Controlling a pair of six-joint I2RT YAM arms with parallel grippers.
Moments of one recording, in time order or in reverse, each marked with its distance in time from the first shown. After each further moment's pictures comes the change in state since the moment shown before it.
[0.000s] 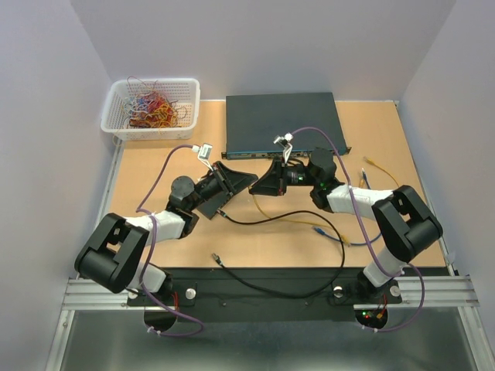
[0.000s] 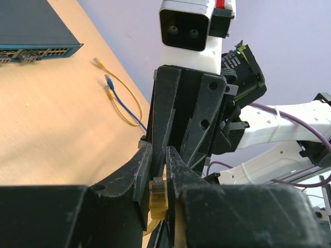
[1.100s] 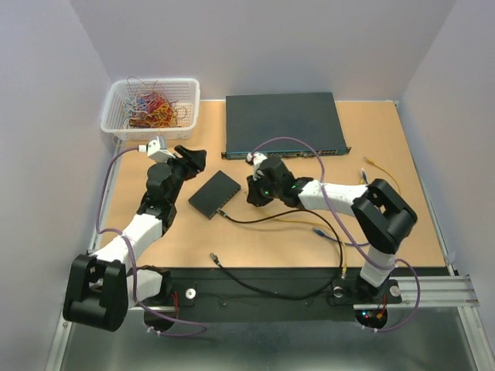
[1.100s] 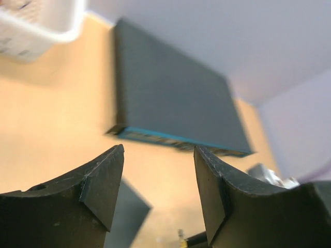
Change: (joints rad) left arm 0.252 -0.314 0.048 -0.569 -0.521 0.334; right arm 0.195 0.101 0.231 -0.864 0.817 -0.529
